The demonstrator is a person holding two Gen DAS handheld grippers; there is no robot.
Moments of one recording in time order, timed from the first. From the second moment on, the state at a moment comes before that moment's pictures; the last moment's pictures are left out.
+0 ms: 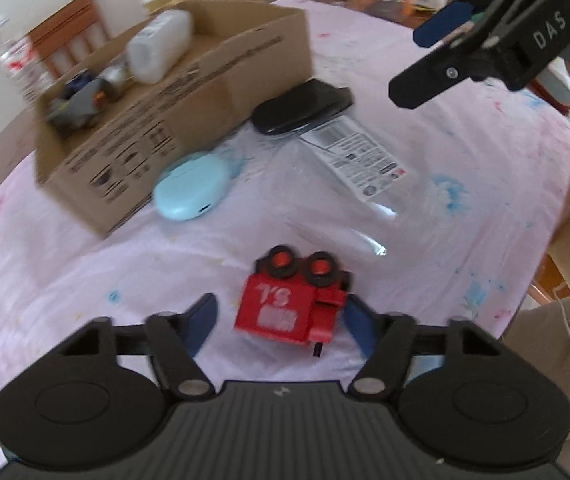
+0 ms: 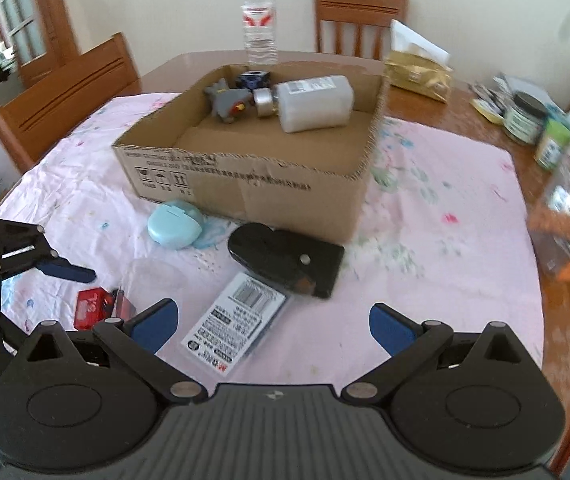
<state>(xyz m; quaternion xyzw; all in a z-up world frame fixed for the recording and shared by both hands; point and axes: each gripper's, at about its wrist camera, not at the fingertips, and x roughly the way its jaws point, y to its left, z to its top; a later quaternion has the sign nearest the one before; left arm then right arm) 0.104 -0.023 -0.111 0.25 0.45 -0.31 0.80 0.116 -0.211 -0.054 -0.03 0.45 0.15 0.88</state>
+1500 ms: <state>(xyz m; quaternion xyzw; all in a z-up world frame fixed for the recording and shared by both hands) 0.100 0.021 -0.113 0.11 0.48 -0.16 0.86 0.149 -0.069 -0.096 -0.39 0.39 0.51 0.67</state>
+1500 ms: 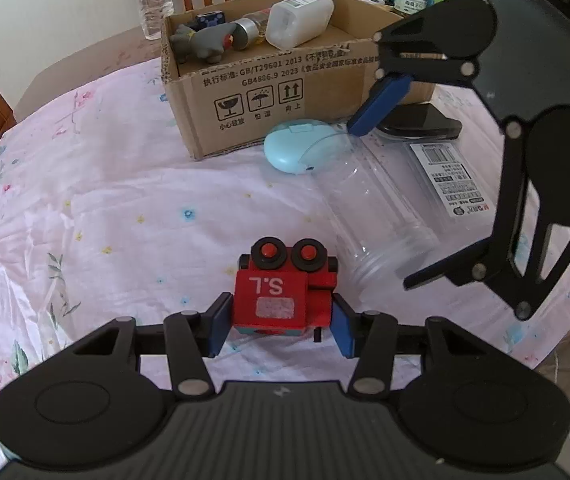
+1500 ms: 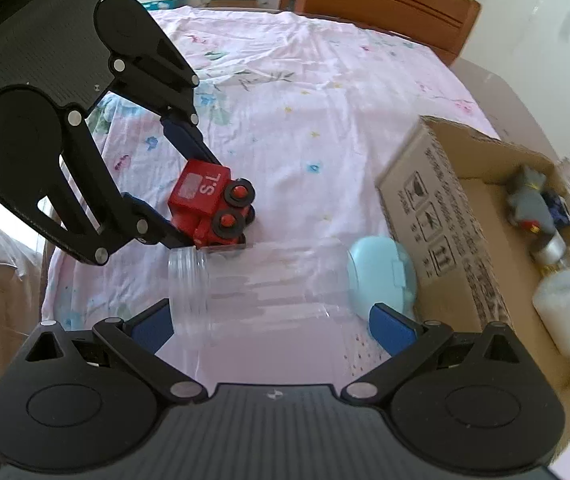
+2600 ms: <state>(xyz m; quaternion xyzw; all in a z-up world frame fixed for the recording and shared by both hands) 0.110 0.024 -0.089 0.13 0.48 -0.17 0.85 0.157 -0.078 -0.073 -0.30 0.45 0.42 0.72</state>
